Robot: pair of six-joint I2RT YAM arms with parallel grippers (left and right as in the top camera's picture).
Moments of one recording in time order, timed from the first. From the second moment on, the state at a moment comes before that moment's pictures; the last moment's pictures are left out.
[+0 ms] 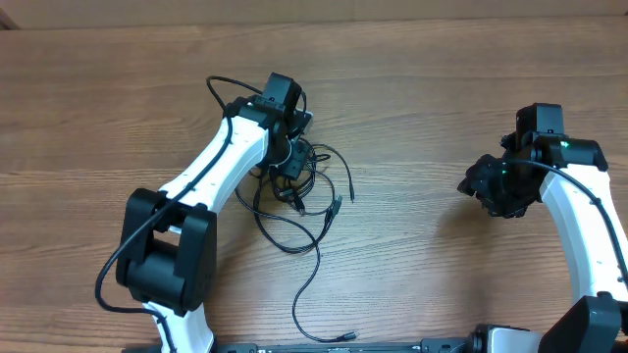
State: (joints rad) left arm -0.37 1.95 1.45 -0.89 0.12 0.00; right arm -0.12 1.48 1.13 -1.08 -0.20 0.41
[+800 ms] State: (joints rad) left arm -0.40 1.88 2.10 -1.11 0.46 -0.05; right arm -0.12 1.48 1.13 -1.03 -0.38 0.26
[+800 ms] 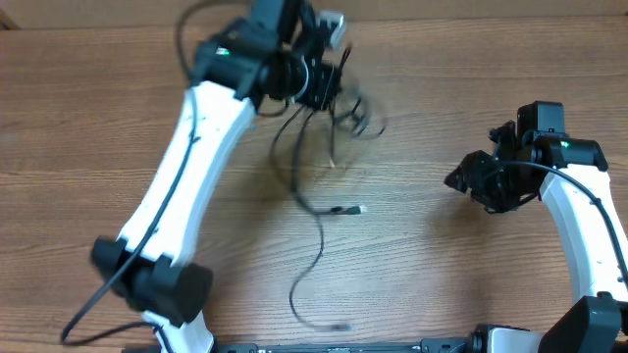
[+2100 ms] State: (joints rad) left arm -0.45 1.81 2.18 -1.28 0.74 -0.02; right arm 0.05 1.48 1.13 -0.73 -0.74 0.23
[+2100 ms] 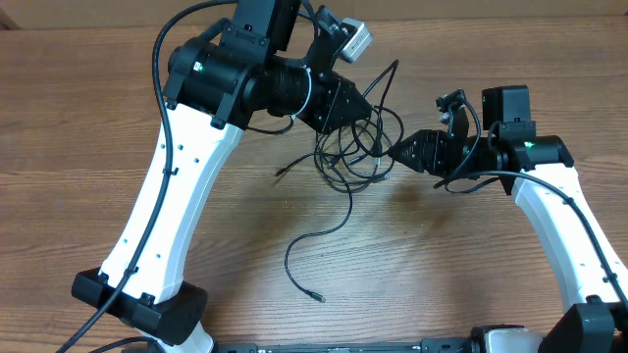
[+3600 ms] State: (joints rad) left arm 0.13 1.59 2.36 -1.31 -0.24 -0.34; right arm 0.05 1.48 1.13 -0.93 -0.37 0.25
